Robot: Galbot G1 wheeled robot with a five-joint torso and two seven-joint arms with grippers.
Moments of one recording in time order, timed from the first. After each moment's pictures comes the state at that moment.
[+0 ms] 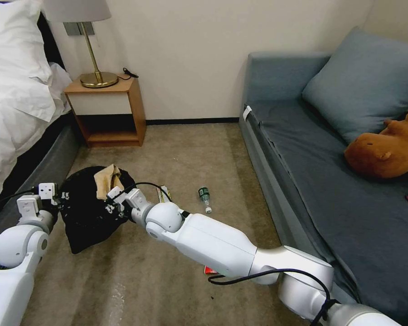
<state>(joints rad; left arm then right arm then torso) 1.19 -0.94 -0.73 -1.69 -0.52 0.44 -0.08 -0.33 1.61 -0.70 1.20 0.63 -0.30 0.05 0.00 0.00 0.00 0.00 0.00</state>
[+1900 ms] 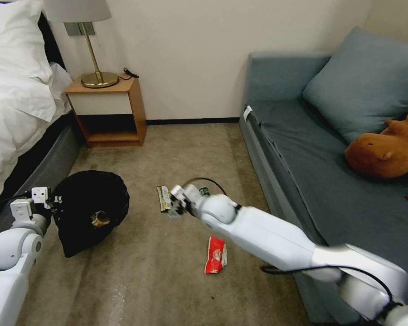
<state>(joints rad) 1.18 -0.93 -0.75 -1.62 -0.51 0.41 -0.06 -0.41 1.15 -0.65 1.43 0.63 -0.57 0.11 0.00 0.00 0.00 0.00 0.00</state>
